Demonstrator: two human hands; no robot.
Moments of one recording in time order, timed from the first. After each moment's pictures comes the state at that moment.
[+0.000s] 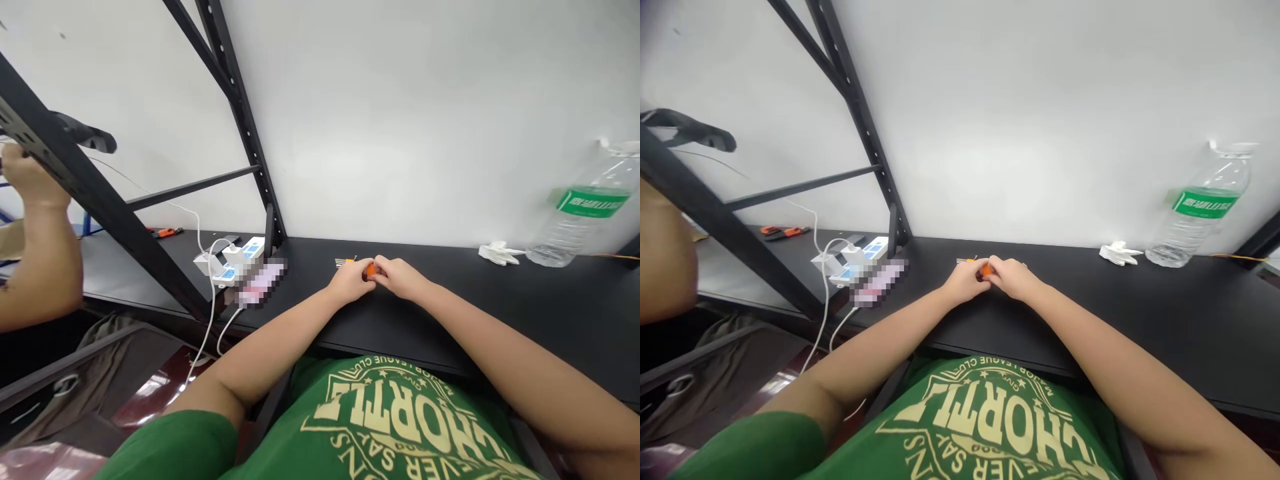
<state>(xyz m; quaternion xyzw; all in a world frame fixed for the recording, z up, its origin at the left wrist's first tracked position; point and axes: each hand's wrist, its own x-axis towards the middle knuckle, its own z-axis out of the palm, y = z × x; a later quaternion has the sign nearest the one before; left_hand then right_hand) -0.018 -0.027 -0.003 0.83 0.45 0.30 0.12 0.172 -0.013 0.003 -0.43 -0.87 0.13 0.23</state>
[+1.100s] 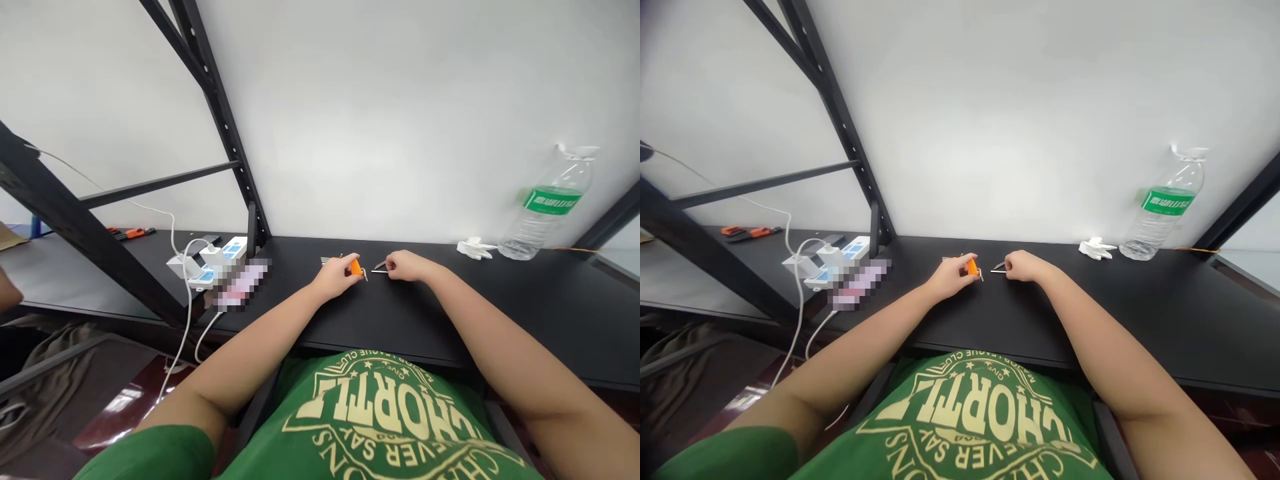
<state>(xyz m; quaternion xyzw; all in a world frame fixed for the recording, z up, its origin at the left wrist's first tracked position) -0.024 -0.010 -0.010 0.82 0.46 0.30 0.16 0.240 0.030 0.009 -0.53 -0.83 0.15 0.05</state>
